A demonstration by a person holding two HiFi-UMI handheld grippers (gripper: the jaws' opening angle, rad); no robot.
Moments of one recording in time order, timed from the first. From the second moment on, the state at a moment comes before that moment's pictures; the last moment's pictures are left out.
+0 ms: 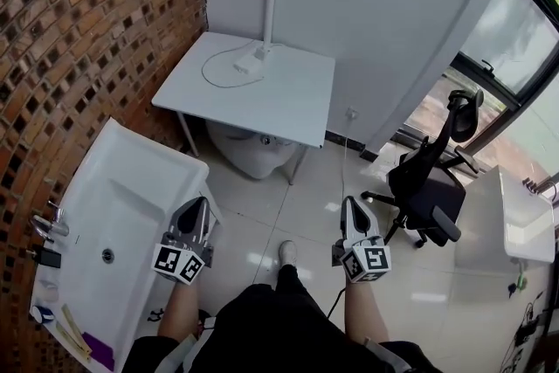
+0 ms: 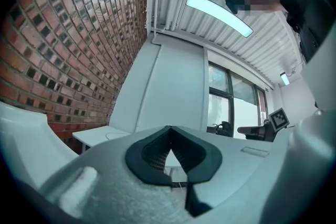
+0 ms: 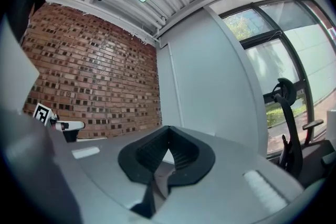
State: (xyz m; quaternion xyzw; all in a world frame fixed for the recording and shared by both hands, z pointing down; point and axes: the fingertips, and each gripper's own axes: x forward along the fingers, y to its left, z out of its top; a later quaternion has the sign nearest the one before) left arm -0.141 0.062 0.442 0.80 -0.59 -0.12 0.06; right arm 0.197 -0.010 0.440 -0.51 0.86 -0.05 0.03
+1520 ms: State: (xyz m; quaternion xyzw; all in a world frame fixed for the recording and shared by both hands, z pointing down) left arm -0.067 -0.190 0.427 0.74 -0.67 -0.09 0.02; right arm 0.189 -0.276 0.471 -0.36 0.93 -0.03 -0.03
